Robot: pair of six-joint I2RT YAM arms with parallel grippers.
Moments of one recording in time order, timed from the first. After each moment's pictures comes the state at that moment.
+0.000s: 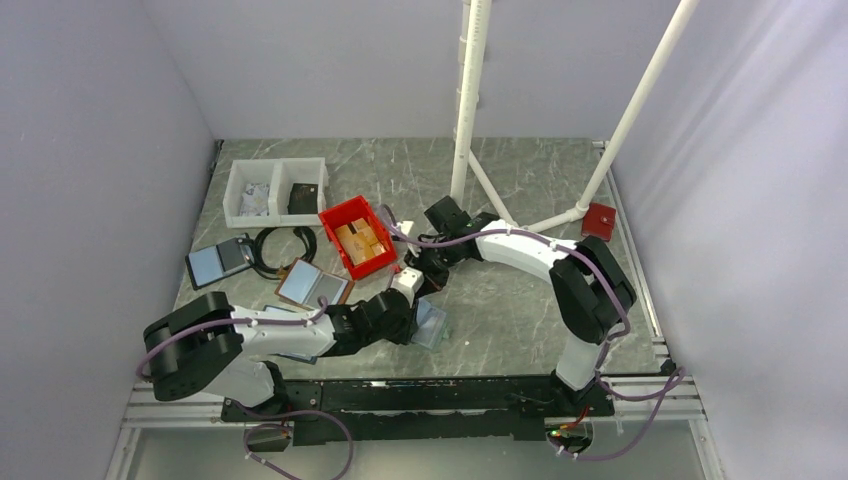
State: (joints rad) left arm -1.12 1.40 0.54 0.11 -0.24 -0.58; right arm 0.70 1.78 1.18 -0.52 -0.68 -0.28
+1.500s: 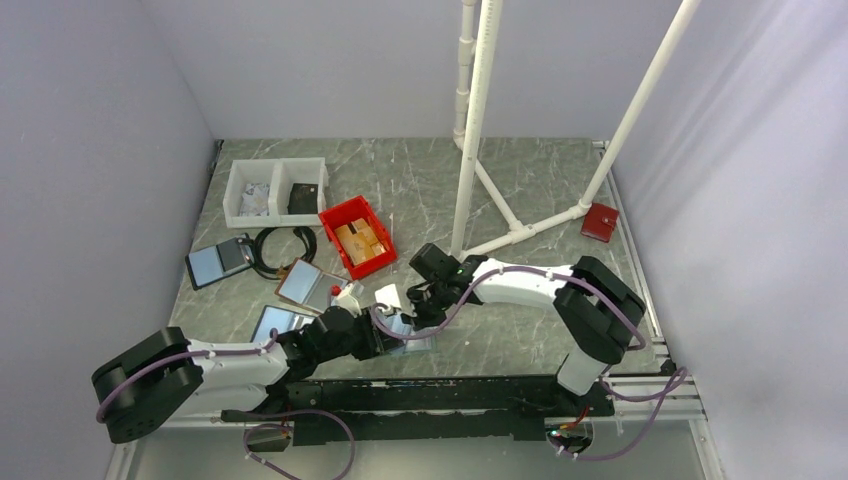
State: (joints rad) left arm -0.97 1.09 0.09 0.46 0.03 -1.17; right arm 0.92 1.66 0.94 -0.41 -0.56 -0.77
